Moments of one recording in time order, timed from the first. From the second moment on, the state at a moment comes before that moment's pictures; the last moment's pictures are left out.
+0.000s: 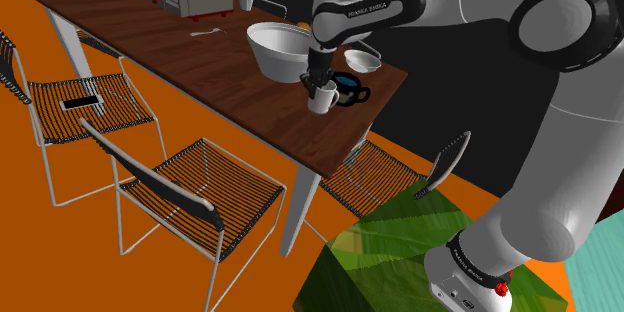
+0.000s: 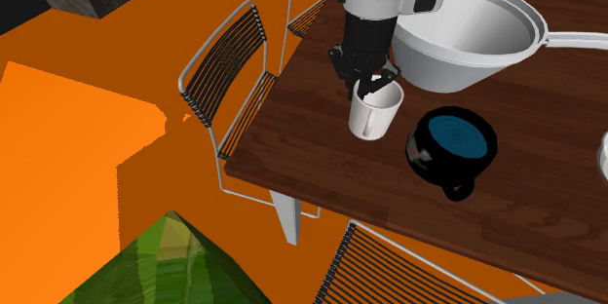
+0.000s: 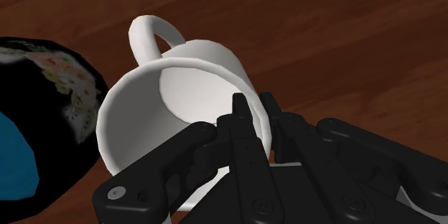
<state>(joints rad) 0.02 0.36 0.10 -1.76 -0.10 2.07 0.11</state>
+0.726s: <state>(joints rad) 0.02 0.31 0.10 -1.68 -0.09 1.94 0.10</state>
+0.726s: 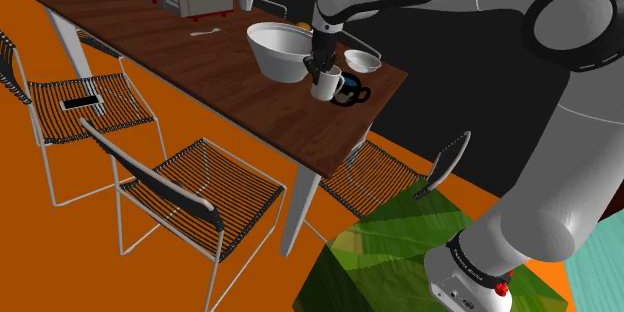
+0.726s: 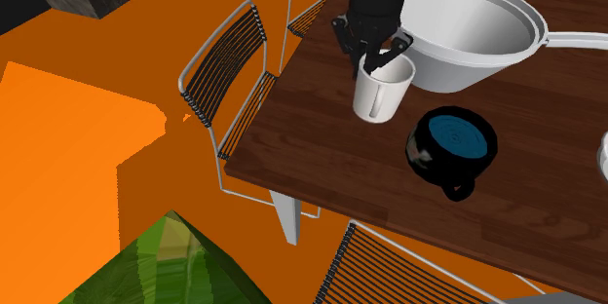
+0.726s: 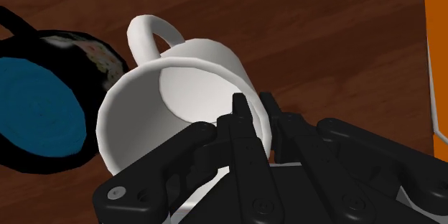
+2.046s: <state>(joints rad) 0.01 0.27 0.10 -1.47 -0.08 1.70 0.07</state>
